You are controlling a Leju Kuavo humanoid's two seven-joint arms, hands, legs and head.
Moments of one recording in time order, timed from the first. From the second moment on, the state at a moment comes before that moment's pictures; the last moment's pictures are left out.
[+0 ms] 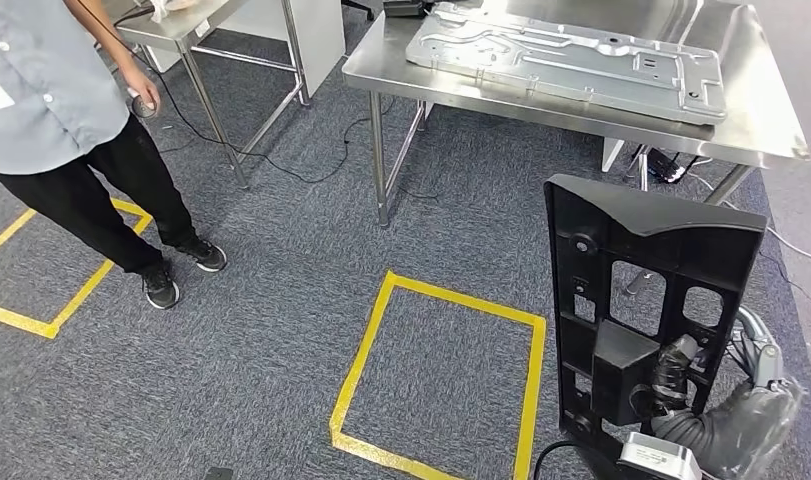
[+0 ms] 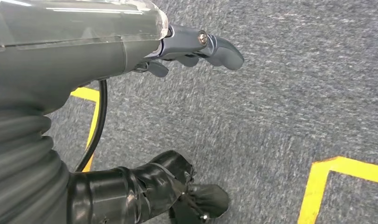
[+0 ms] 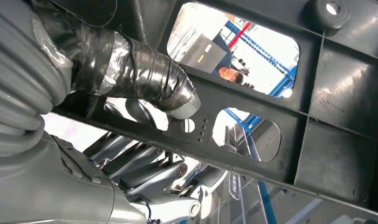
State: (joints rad) left arm -0.09 -0.21 1.15 -0.19 -1.25 0.27 -0.43; right arm 0.24 -0.11 0.17 -1.96 0.60 -0.67 -0.47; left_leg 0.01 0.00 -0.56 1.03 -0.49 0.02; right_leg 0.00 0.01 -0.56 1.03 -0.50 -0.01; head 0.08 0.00
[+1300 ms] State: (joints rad) left arm -0.09 -0.21 1.15 -0.19 -1.25 0.26 -0.43; right arm 0.23 -0.11 0.18 -1.94 0.60 -0.69 -0.45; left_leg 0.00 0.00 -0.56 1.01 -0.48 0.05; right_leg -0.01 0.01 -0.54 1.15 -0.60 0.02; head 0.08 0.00
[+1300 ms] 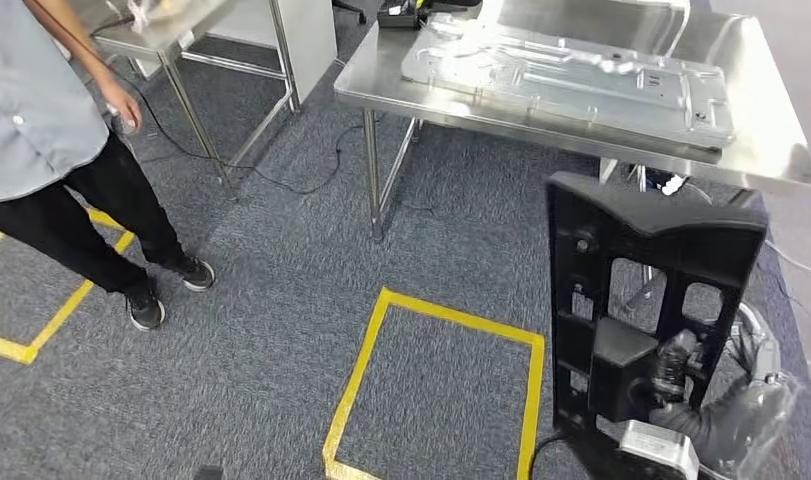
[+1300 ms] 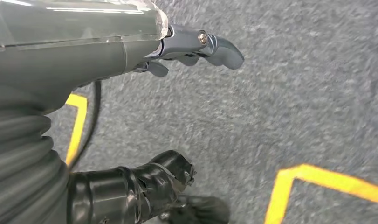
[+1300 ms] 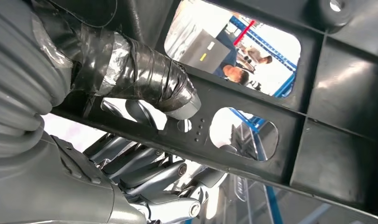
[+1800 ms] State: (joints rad) left arm -0.09 -0.21 1.15 -0.19 -1.25 0.26 -0.43; right arm 0.23 -0.11 0.18 -1.94 0.57 -0.69 -0.45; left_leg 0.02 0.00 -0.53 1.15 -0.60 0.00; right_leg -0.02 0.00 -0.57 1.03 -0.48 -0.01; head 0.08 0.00
